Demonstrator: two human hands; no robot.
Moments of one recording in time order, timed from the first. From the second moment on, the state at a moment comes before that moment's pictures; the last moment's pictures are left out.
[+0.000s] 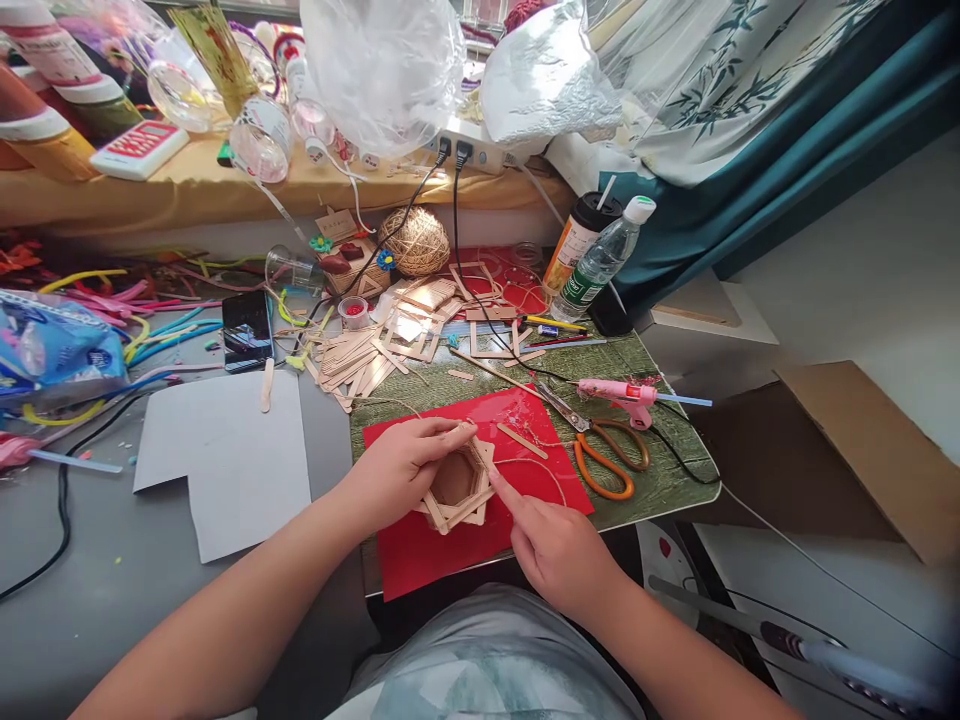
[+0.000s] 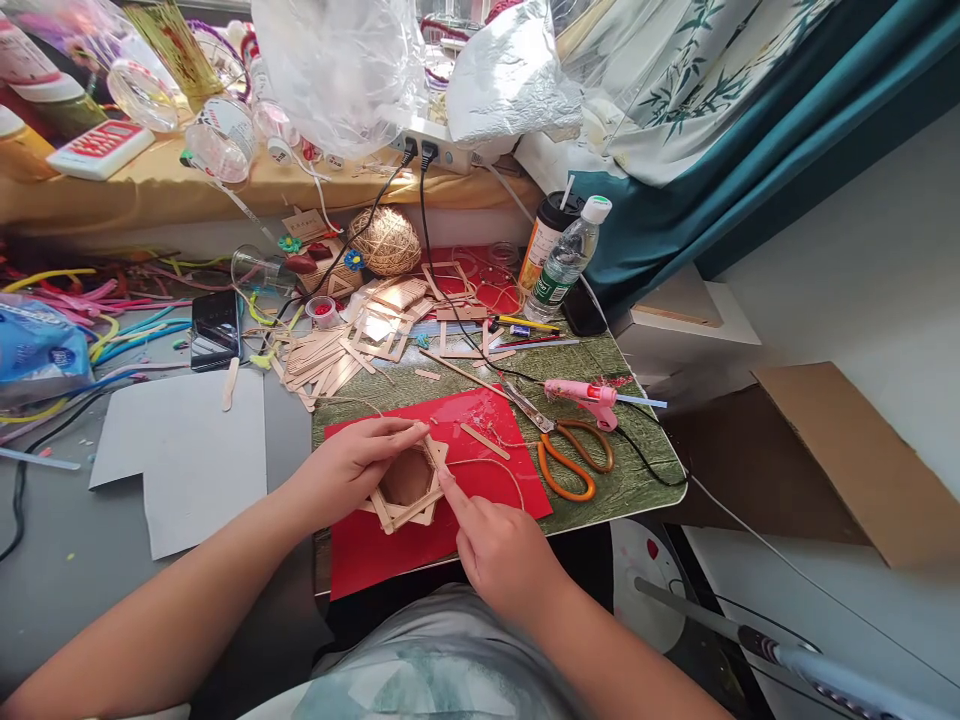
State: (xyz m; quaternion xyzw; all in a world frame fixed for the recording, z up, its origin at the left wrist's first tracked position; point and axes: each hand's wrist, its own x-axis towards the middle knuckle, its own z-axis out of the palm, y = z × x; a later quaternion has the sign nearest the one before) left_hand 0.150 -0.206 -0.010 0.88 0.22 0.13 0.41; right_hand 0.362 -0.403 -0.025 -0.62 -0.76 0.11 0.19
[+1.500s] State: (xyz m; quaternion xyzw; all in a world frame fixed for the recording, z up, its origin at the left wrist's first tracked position) left_hand 0.150 -0.205 -0.015 0.78 0.31 0.17 0.51; right_hand 0.360 -0.404 -0.030 -0.61 -0.69 0.12 0.38
